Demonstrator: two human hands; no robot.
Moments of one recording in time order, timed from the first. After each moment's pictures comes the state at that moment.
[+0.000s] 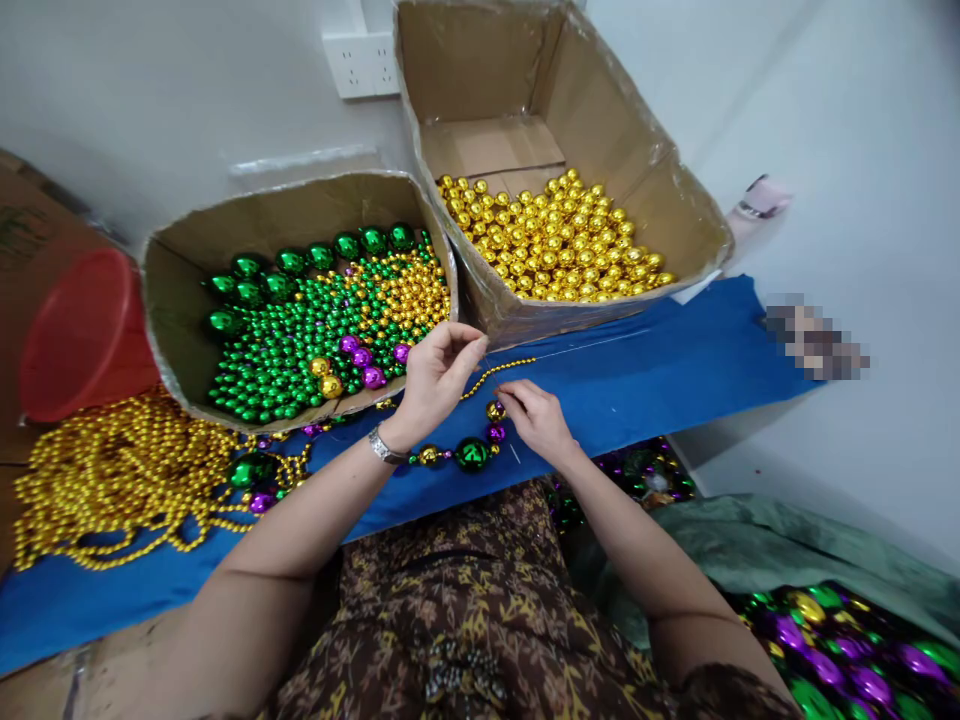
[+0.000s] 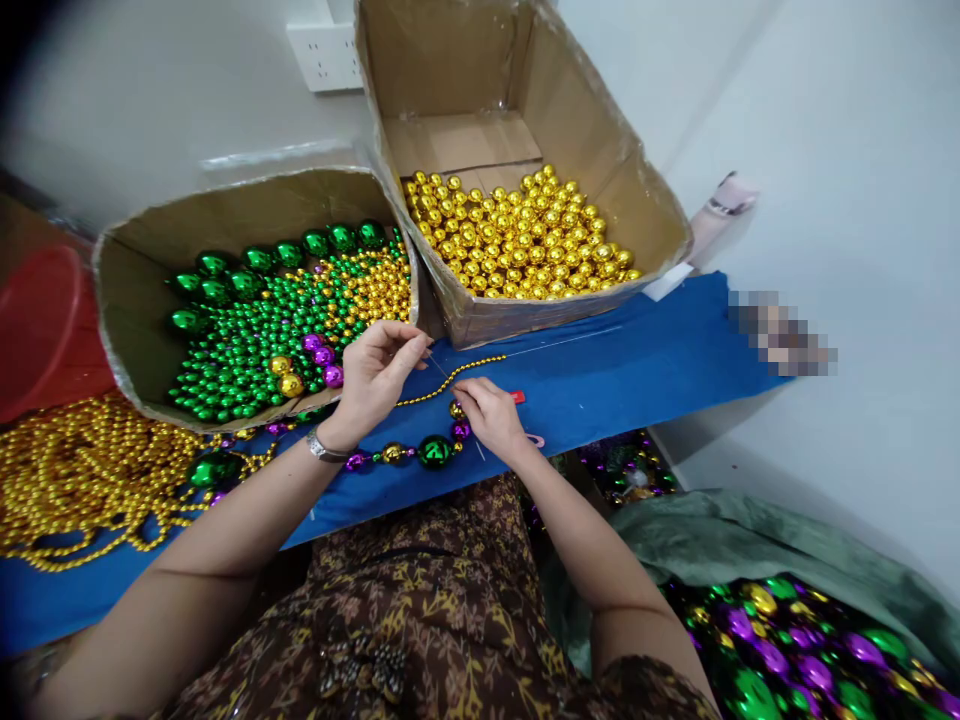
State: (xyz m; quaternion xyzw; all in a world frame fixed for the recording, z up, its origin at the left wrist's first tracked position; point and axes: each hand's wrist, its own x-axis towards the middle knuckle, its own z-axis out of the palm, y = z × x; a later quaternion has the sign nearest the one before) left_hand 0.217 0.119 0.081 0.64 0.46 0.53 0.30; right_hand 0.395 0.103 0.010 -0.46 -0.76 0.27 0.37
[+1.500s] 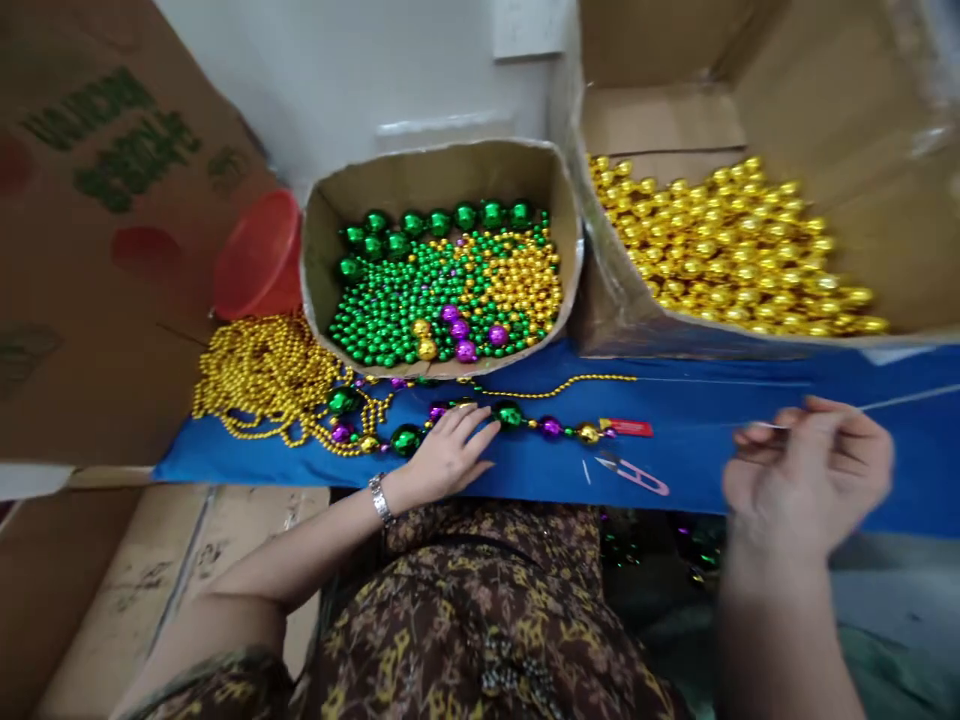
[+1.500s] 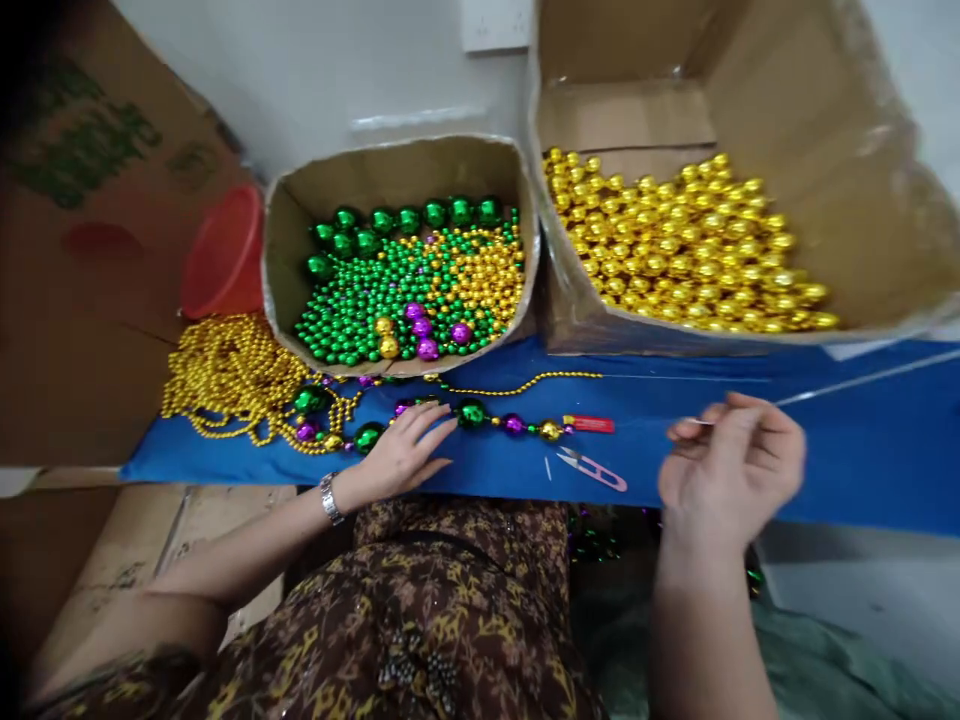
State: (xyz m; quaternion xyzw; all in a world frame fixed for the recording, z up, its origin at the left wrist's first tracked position) left_hand 0.125 -0.005 0.008 0.84 0.52 0.13 0.06; right_hand 0.438 0.112 0.061 -0.48 -0.38 0.31 0.73
